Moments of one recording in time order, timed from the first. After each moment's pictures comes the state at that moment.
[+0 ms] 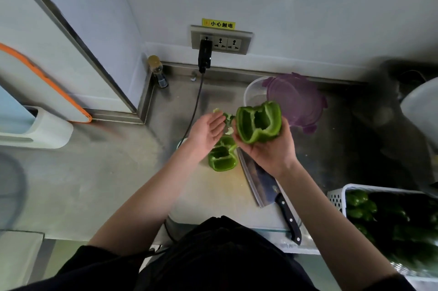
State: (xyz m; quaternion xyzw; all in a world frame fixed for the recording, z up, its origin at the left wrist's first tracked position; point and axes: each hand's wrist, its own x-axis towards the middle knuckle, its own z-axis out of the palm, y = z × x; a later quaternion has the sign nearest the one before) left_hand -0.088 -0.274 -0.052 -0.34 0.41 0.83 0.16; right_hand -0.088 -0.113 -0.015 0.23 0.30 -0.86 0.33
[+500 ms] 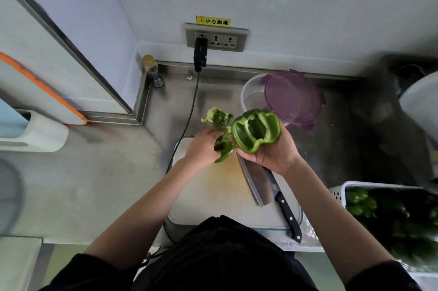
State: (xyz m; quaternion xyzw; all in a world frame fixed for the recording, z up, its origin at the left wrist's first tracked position) left_hand -0.067 -0.287 -0.113 -0.01 0.93 0.32 0.17; right_hand -0.098 -0.096 -0.028 0.21 0.33 -0.81 0.44
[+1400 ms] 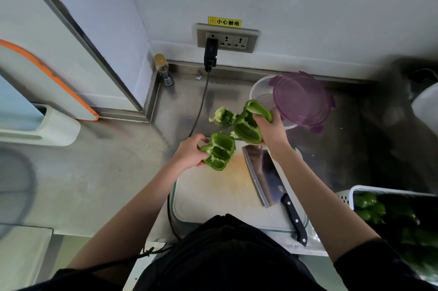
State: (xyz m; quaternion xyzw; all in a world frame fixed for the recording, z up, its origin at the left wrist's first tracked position) left_hand -0.042 -0.321 -0.095 -0.23 0.79 0.51 0.23; right_hand -0.120 -0.128 -0.039 0.15 0.80 -0.55 0.19
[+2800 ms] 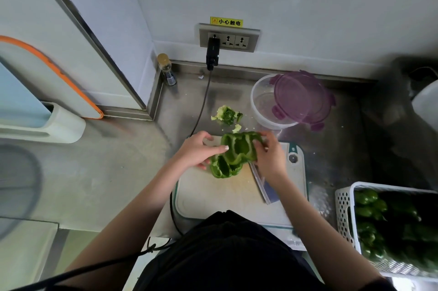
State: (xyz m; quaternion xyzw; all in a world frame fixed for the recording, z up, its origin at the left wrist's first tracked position) left_hand -0.035 -0.311 -0.052 -0.21 0.80 0.48 0.28; right_hand -0.059 -0.117 -0.066 0.09 0.85 -0.49 0.14
